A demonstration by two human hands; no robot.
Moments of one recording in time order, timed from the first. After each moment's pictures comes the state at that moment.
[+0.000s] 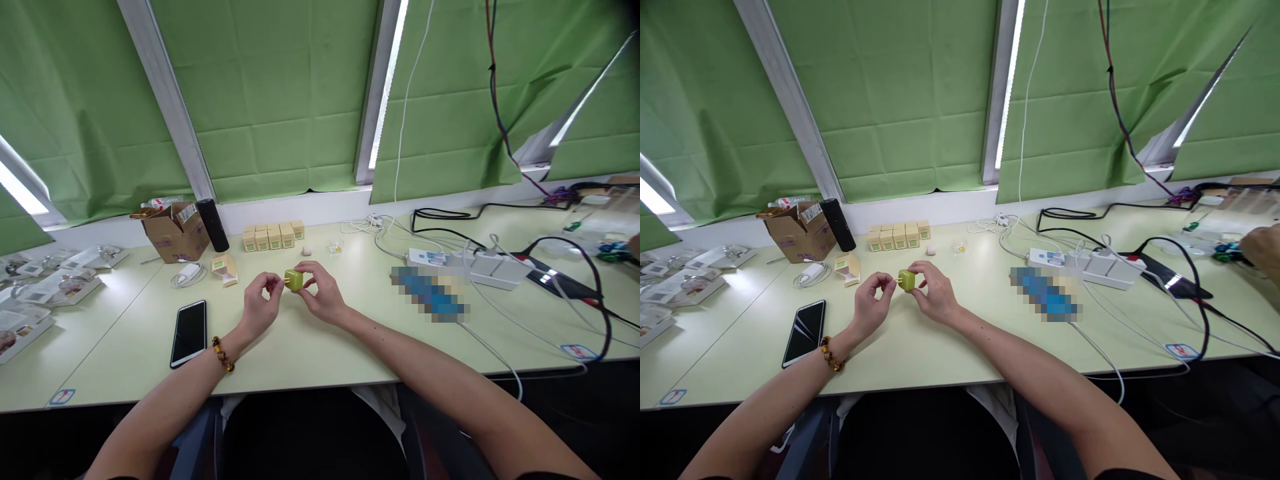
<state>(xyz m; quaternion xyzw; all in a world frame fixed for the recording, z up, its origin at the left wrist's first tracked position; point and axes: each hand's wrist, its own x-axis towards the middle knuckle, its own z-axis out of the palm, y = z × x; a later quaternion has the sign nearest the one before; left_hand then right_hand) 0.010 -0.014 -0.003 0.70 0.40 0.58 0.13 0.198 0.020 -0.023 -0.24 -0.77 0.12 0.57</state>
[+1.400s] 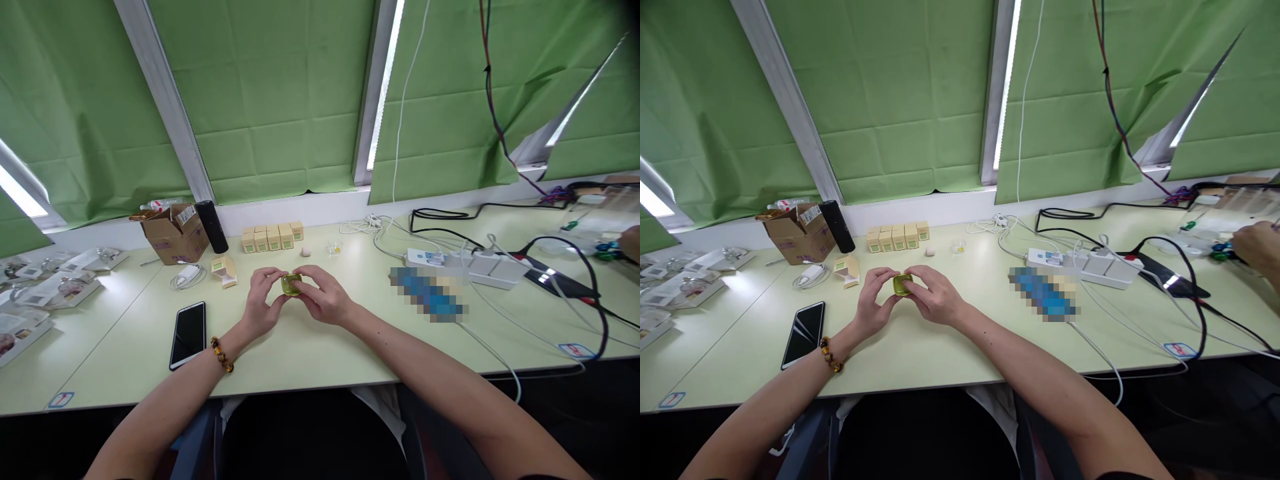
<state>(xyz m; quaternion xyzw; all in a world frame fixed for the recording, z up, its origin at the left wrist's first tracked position) 0.002 -0.010 -0.001 0.80 0.29 0.53 0.01 0.213 0.022 -0.007 -0.12 -0.84 -0.12 0.52</state>
